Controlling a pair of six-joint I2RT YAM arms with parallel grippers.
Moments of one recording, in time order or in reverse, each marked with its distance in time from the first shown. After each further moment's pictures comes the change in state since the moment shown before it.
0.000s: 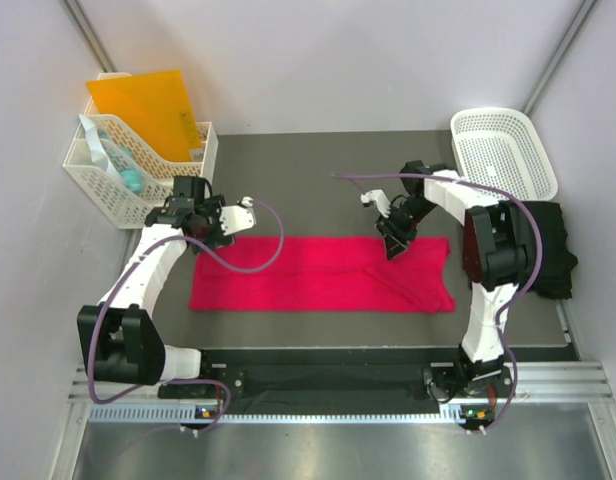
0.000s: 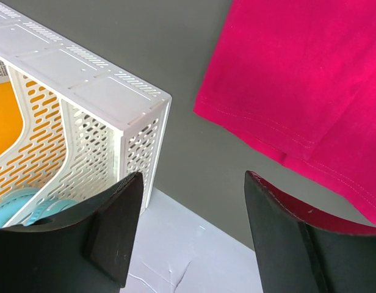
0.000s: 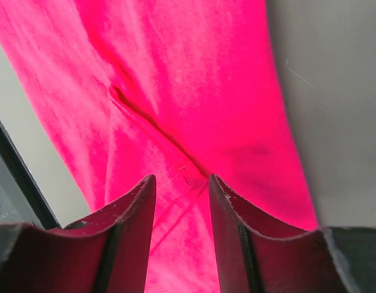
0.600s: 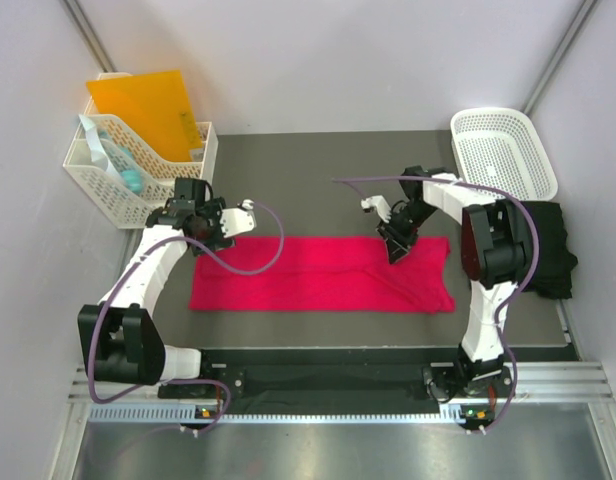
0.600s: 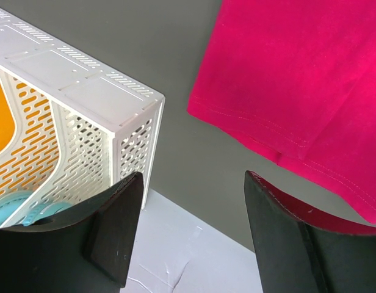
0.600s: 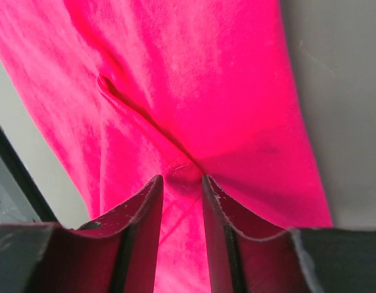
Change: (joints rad) left arm 0.000 0.000 -0.020 0.001 -0.002 0.006; right arm 0.001 0.023 -0.027 0.006 0.018 0.000
